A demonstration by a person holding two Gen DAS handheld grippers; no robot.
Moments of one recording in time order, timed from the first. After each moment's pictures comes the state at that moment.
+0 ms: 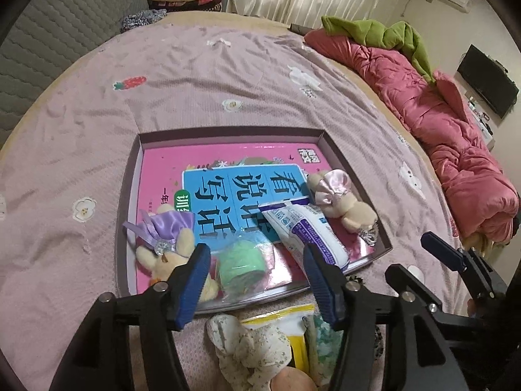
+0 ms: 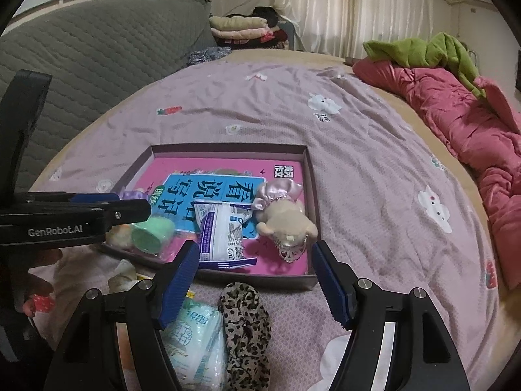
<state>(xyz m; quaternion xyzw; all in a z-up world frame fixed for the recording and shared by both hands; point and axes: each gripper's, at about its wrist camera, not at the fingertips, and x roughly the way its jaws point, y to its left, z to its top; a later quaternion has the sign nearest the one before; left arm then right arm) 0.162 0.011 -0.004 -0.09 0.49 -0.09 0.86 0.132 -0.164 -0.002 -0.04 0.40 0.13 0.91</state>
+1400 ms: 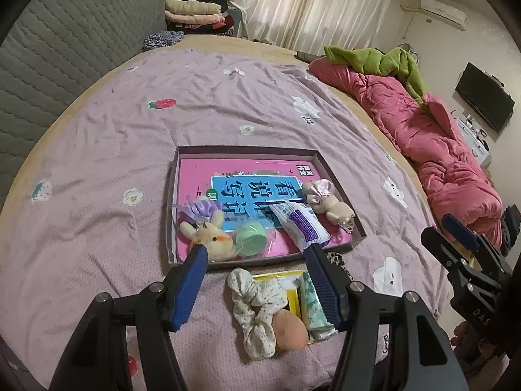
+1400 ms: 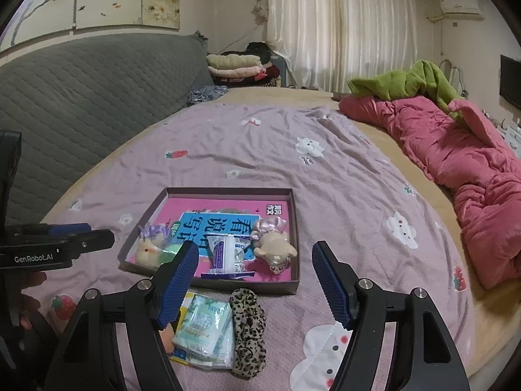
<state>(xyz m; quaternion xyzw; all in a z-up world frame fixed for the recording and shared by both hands) 0.081 0.037 0.055 -0.10 0.44 -0.06 0.89 0.071 -0.184 0.074 -0.03 0.33 0.12 0.94</state>
